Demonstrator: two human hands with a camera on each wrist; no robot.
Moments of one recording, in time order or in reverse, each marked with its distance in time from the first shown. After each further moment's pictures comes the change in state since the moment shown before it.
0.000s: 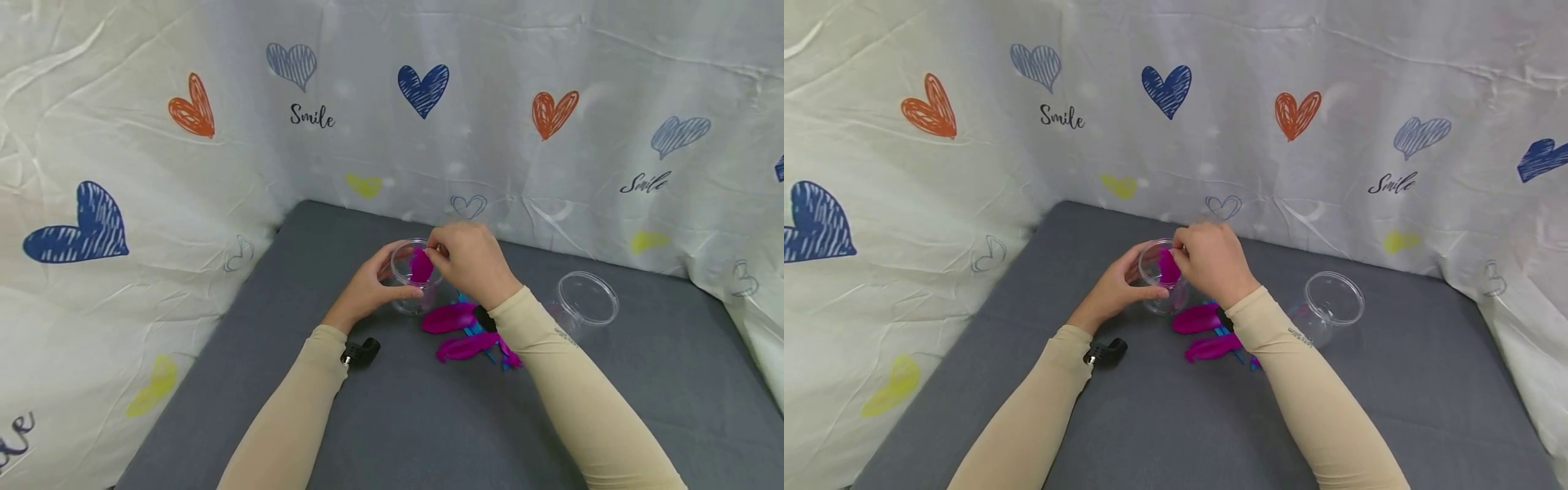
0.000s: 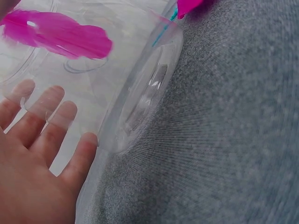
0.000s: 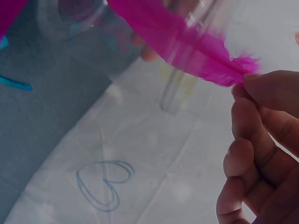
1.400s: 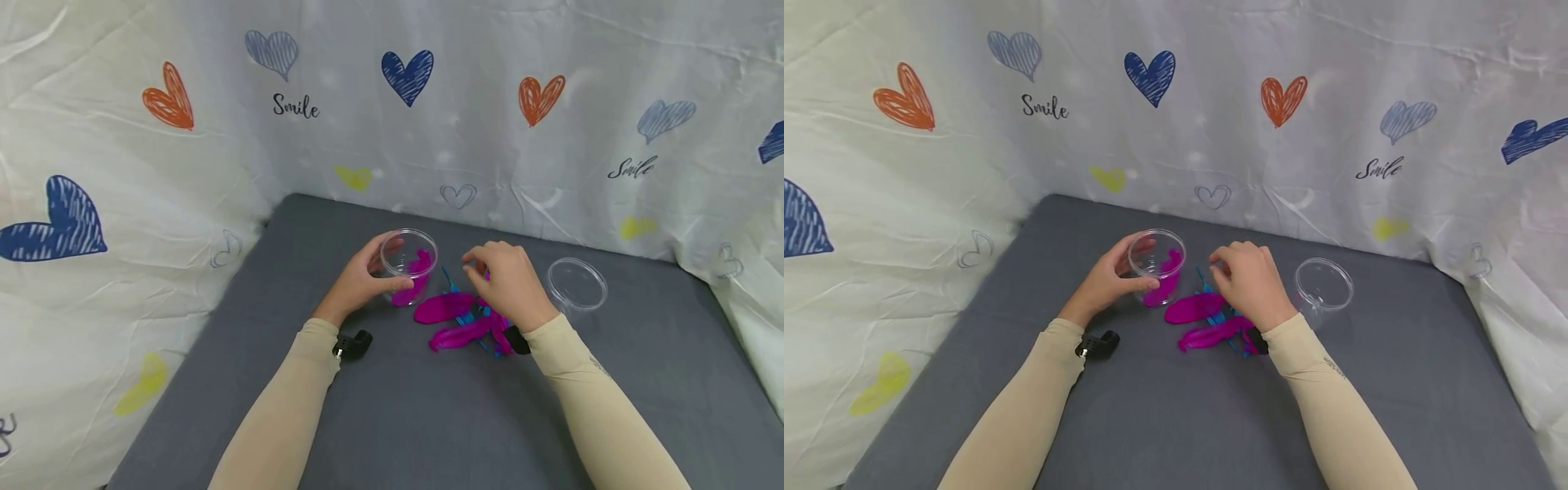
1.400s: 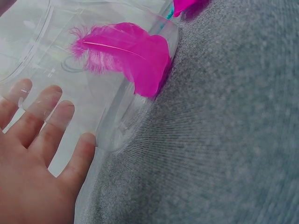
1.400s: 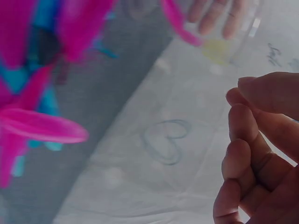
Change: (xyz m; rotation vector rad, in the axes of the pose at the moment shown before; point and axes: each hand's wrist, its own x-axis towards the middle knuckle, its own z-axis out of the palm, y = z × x) left_hand 0.002 0.001 0.002 -0.014 0.010 0.024; right_hand -0.075 0.038 -0.009 0.077 -0.018 0.198
